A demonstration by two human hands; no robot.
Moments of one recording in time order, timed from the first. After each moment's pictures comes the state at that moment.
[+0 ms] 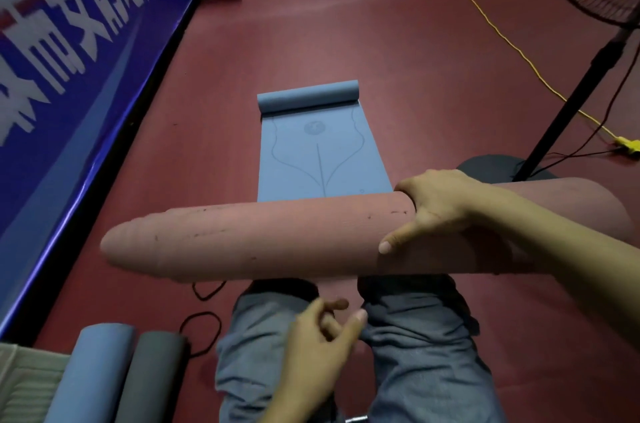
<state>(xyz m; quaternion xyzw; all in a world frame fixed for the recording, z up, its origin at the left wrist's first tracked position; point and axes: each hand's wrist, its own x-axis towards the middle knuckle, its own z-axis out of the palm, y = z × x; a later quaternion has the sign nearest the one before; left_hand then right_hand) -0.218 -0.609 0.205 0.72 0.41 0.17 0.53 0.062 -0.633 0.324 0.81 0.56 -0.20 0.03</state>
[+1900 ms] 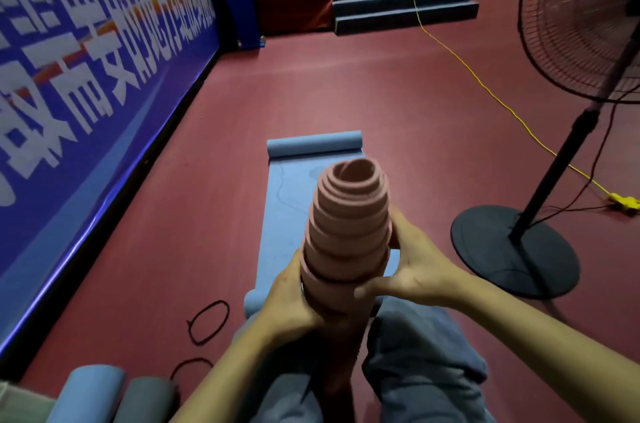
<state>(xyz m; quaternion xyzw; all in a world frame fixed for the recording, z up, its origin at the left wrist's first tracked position) -0.183 -0.505 0.246 0.83 0.23 0.19 0.48 0.003 -0.644 0.316 0.62 0.59 -0.22 -0.47</state>
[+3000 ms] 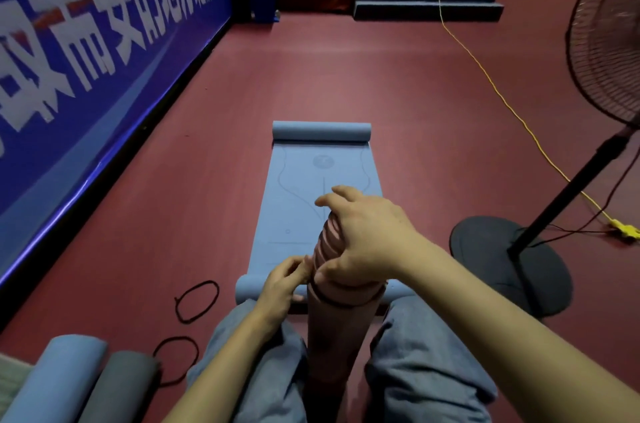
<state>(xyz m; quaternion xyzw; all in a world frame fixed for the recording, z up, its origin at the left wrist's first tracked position) -0.178 -0.465 0.202 0.58 0.37 0.21 0.69 -0.037 -0.555 0.368 0.79 0.61 -0.10 -0.03</state>
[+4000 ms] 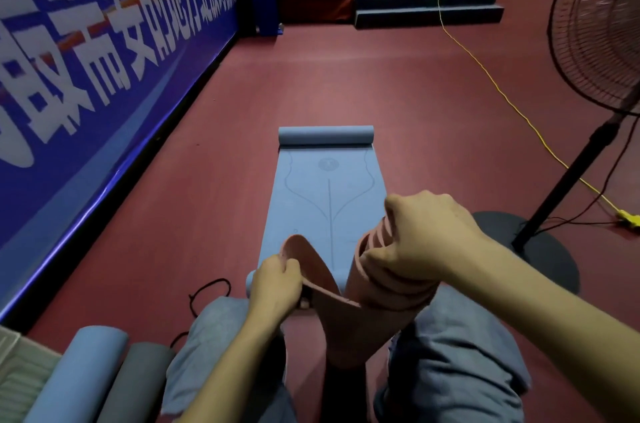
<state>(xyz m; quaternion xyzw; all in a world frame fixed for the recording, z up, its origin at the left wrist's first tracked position) -0.200 -0.503 0.238 0.68 0.56 0.21 0.43 -0.048 -0.643 0.411 0.86 0.50 -0.05 0.00</state>
